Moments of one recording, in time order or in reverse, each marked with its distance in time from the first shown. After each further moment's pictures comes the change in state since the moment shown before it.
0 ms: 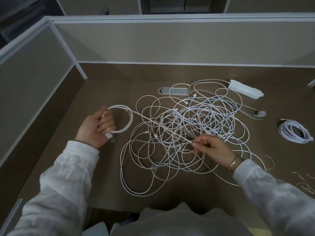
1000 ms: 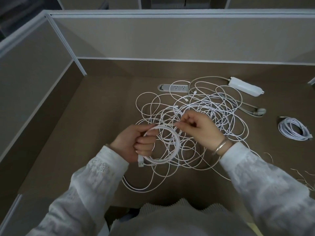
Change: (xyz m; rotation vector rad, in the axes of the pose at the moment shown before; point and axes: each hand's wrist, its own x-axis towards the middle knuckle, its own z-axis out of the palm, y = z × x) left_hand -0.005 -0.074 0.048 0.198 -0.293 -0.566; right_hand 0.023 -0.074 0.016 -0.073 0.110 -0.229
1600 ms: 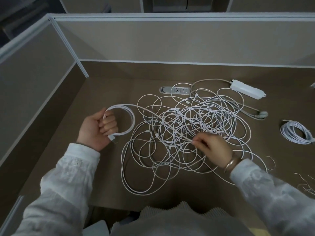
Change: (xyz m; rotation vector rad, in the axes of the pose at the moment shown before) left_hand -0.051 0.044 -0.066 -0.211 0.114 0.508; right_hand -0.032 0.066 -0.008 -0.453 0.031 -0.128
